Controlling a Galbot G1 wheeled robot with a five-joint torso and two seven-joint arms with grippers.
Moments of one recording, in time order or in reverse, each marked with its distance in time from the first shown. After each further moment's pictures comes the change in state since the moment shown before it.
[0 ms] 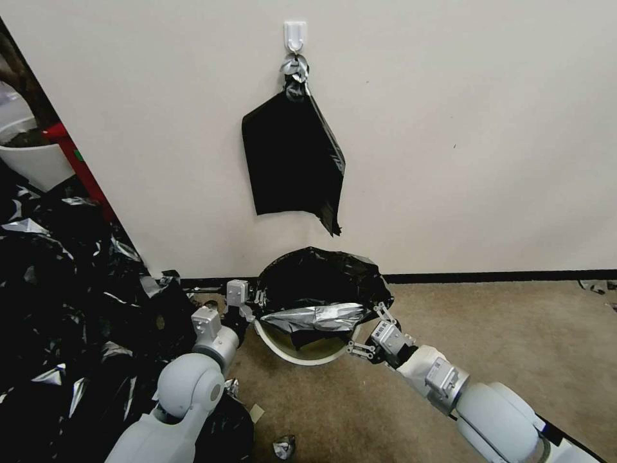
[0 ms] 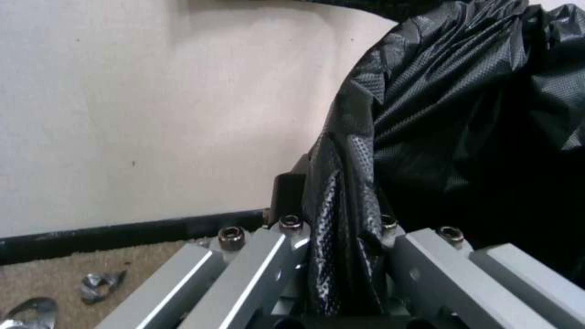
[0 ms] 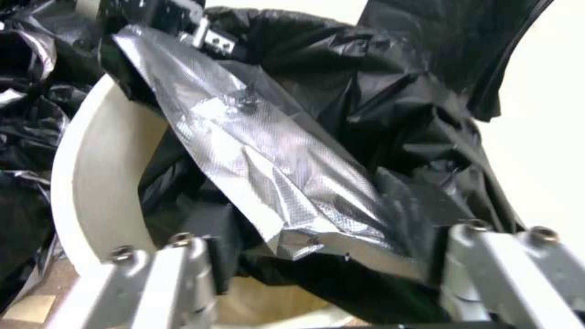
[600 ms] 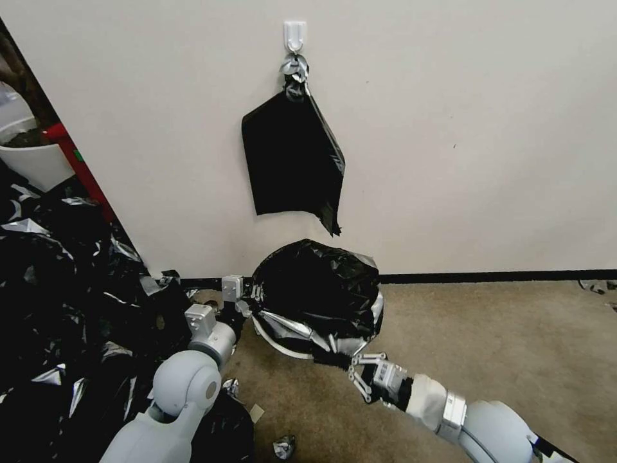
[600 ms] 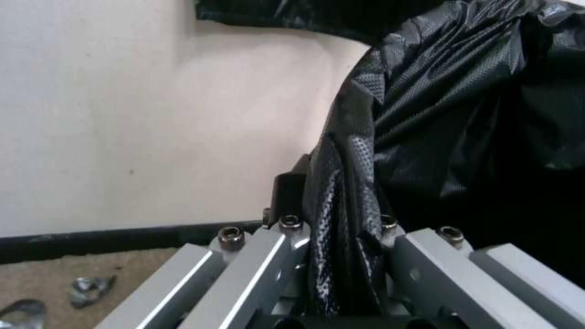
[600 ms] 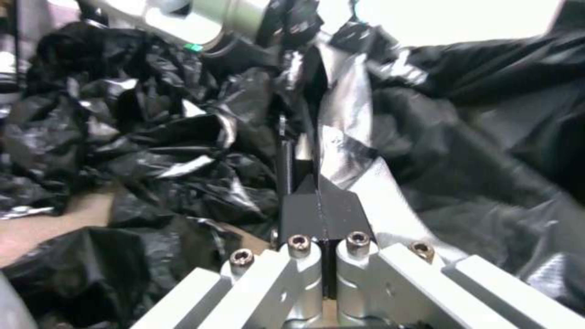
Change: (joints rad) left arm 0.005 0.005 -0.016 -0.059 -0.089 0.028 -0.037; right arm -0.032 0.066 -0.011 -0.203 0.119 0.448 -0.402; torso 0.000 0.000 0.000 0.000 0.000
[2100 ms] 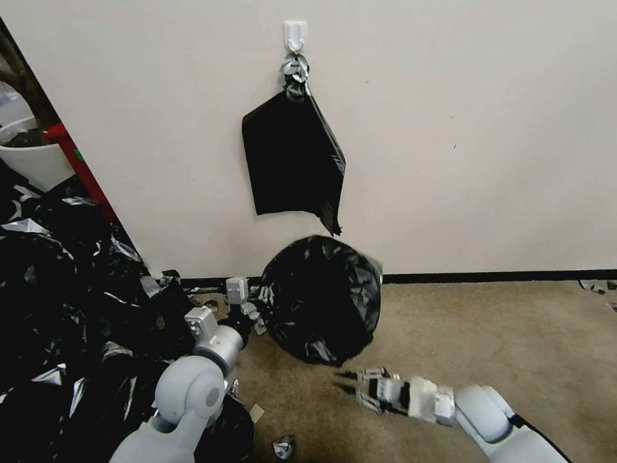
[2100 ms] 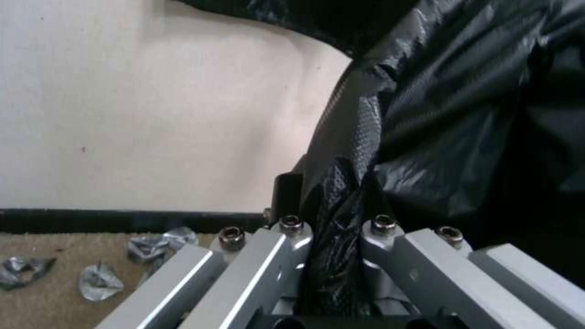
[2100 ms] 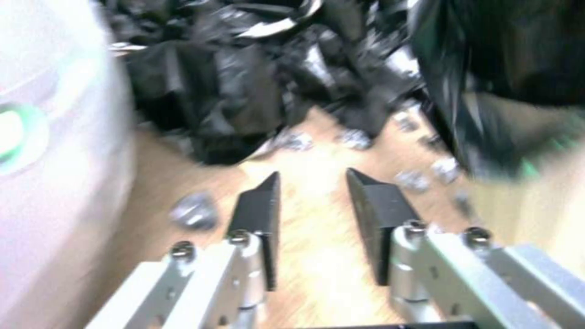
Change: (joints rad) left arm 0.010 -0.029 0.010 -0.008 -0.087 -0.002 -0.007; right arm 0.152 0.084 0.095 -0.413 -0.116 0.162 -0.455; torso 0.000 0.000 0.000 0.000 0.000
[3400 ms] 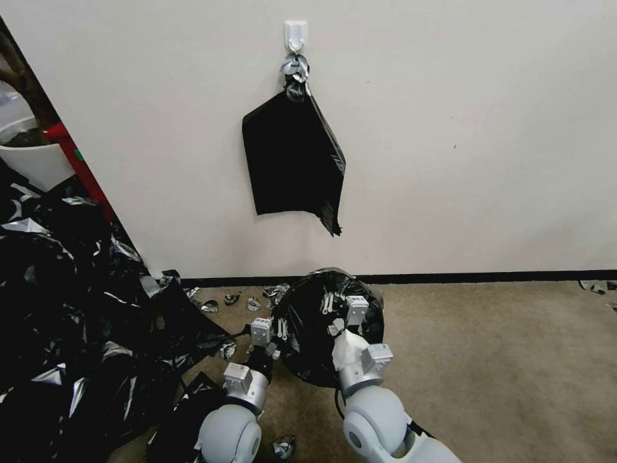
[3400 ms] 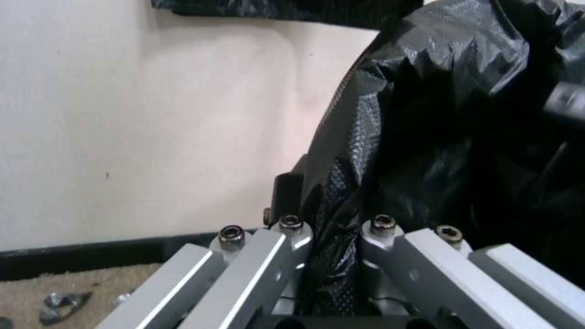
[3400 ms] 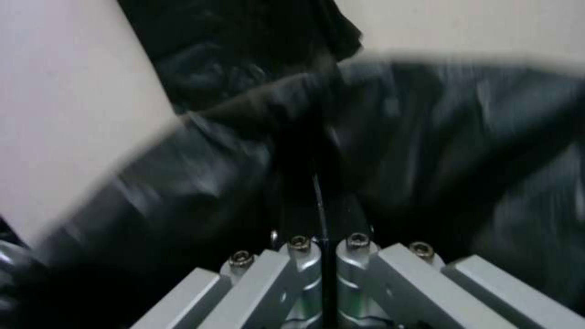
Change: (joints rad) left arm 0.130 -0.128 0.100 0.199 0.443 -0.464 0.051; right arm 0.053 0.337 -0.376 0.332 0.281 -0.431 1.531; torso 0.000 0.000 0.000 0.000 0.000
